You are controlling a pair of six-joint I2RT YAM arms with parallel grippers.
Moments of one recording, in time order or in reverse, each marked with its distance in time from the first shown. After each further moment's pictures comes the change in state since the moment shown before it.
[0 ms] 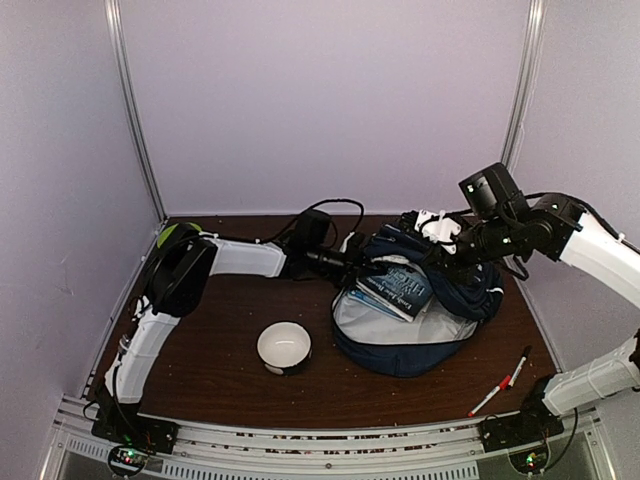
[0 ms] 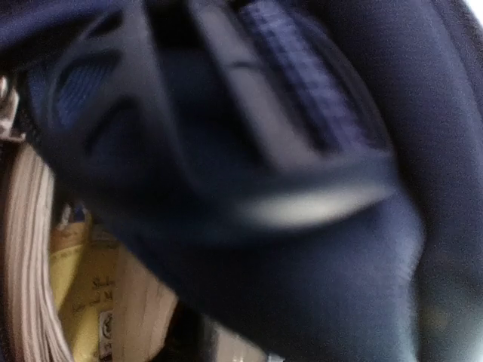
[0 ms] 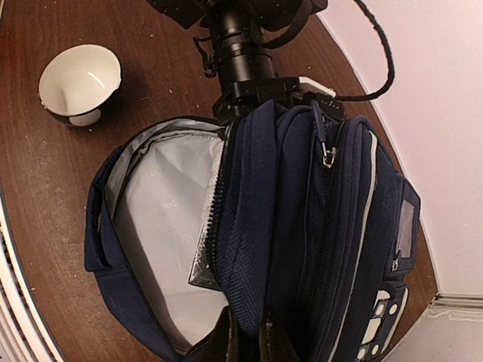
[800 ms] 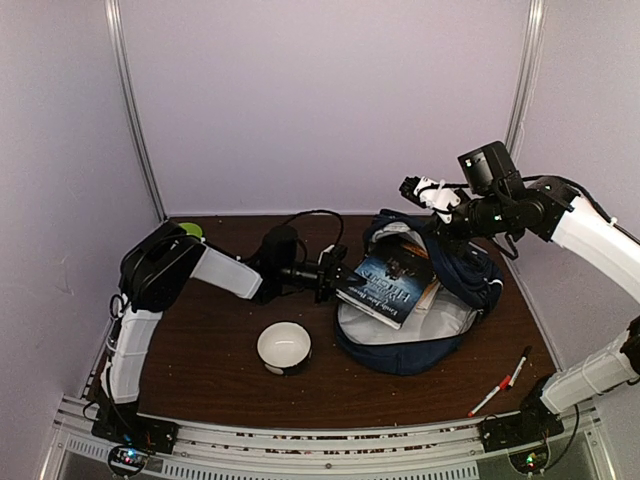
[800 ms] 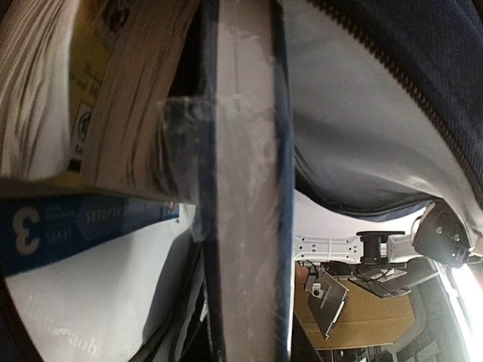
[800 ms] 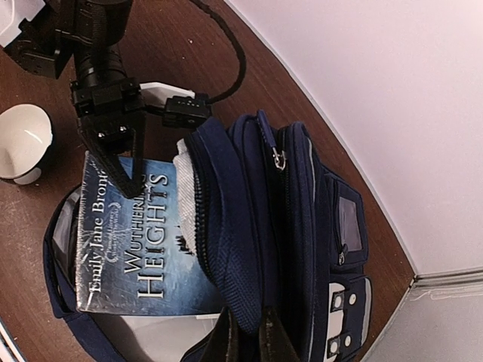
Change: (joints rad) left arm 0.027 -0.166 -0.475 0.613 0.152 -0.356; right arm -0.064 0.080 0.106 0.074 0.083 0.079
